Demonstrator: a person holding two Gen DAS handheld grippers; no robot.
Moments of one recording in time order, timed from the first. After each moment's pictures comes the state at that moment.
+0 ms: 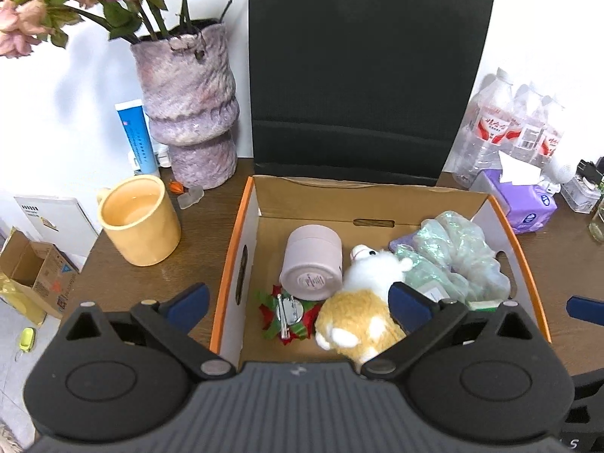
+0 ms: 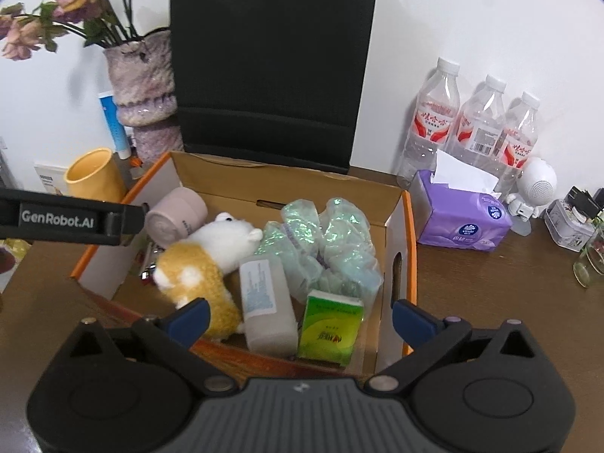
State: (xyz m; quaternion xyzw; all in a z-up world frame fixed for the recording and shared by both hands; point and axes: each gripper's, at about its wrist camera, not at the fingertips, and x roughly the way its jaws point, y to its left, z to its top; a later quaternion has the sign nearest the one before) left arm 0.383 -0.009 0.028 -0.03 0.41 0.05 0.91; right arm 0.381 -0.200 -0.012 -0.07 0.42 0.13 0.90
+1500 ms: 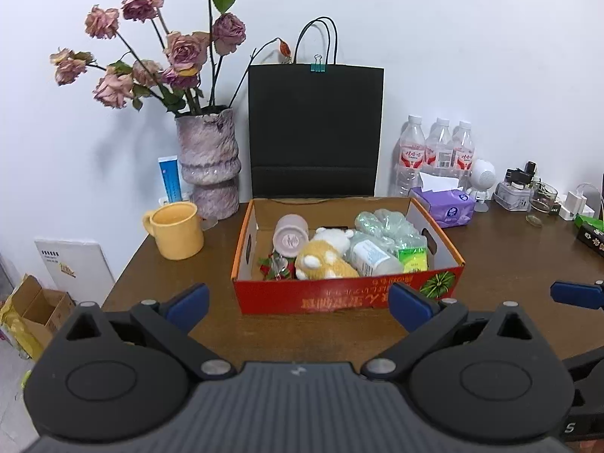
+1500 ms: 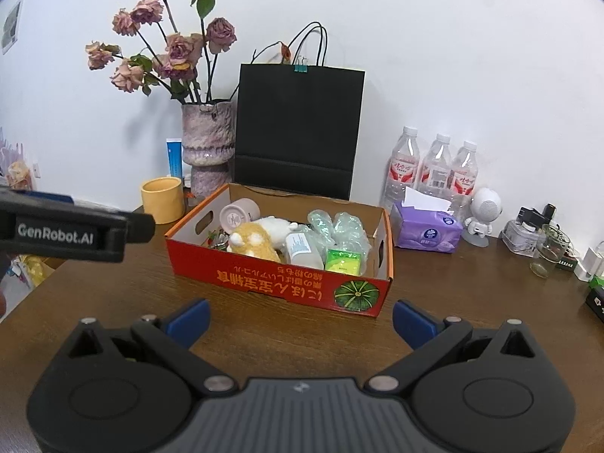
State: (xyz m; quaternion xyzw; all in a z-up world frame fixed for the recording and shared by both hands) left arm 0.153 -0.039 0.047 0.00 0.27 0.03 0.96; right arm 0.153 -0.229 0.004 -0.06 0.27 0.13 0.95
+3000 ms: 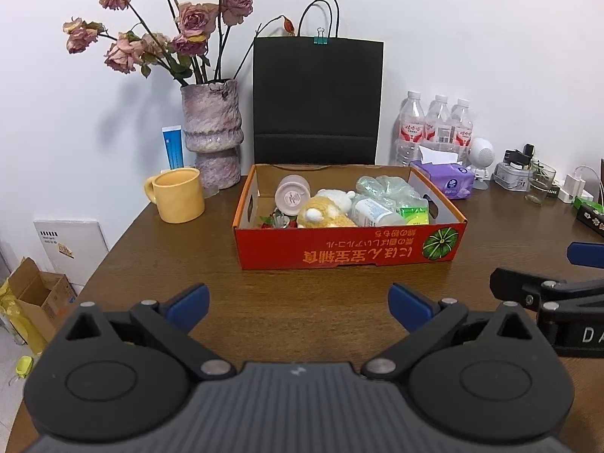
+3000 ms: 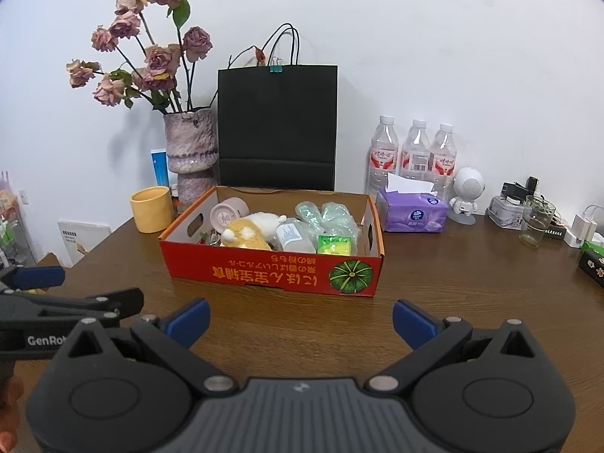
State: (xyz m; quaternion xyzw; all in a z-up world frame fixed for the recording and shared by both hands) left arm 0.124 -0.033 0.001 0.00 0.27 0.02 0.96; right arm 0.135 -0.231 -0.009 -0.02 0.26 0.10 0.96
